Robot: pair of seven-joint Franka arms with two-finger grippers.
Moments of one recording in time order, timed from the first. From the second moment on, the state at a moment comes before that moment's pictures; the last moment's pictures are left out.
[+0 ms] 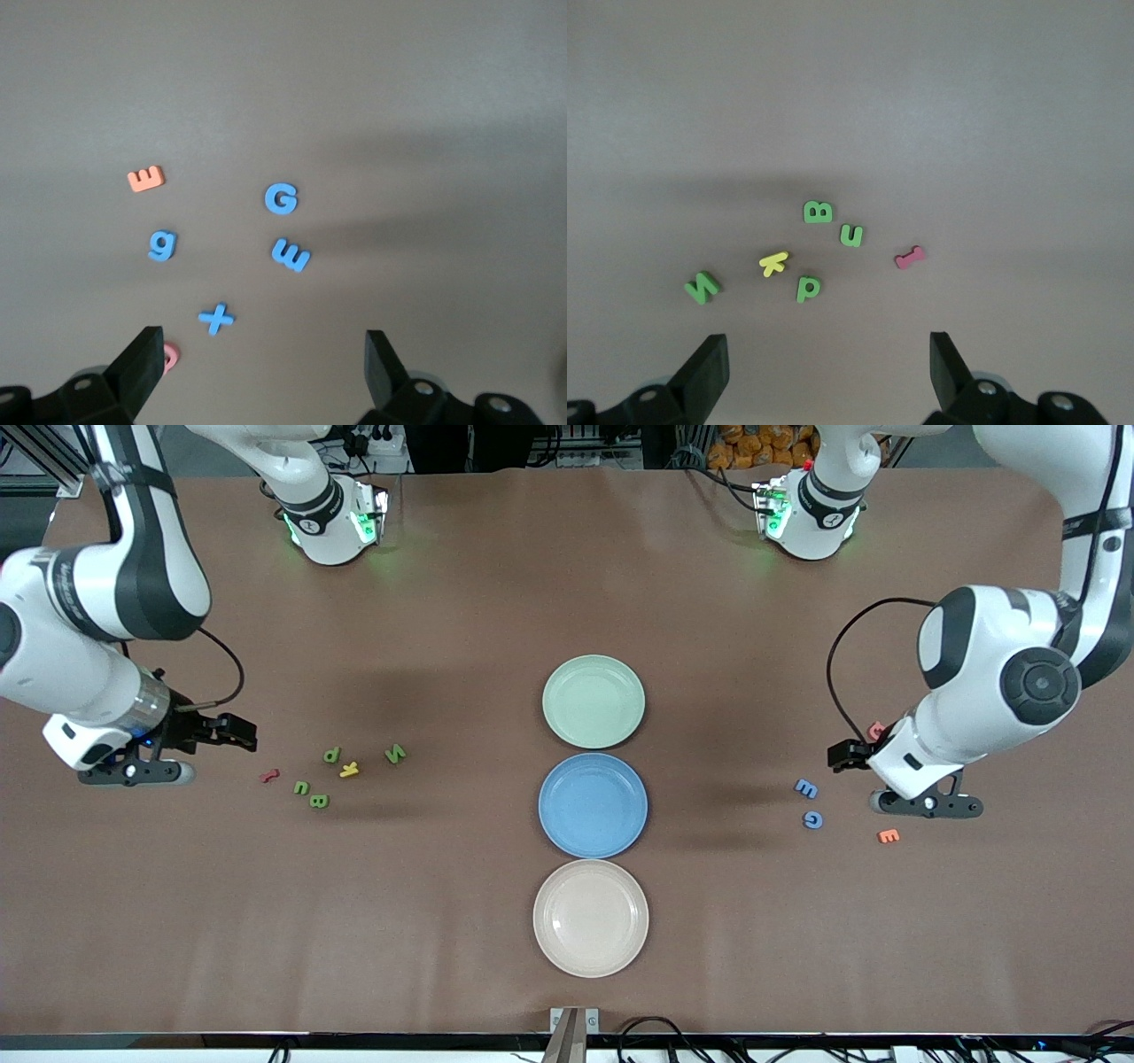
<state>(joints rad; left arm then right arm) -0.16 0.31 0.00 -1.77 0.02 2.01 -0.08 -0.05 0.16 0.06 -1.90 0.00 2.01 0.00</state>
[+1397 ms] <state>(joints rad) -0.17 0.65 0.00 -1.77 0.02 2.44 -0.17 -0.02 0.48 0.07 -1.92 0.00 2.37 0.00</state>
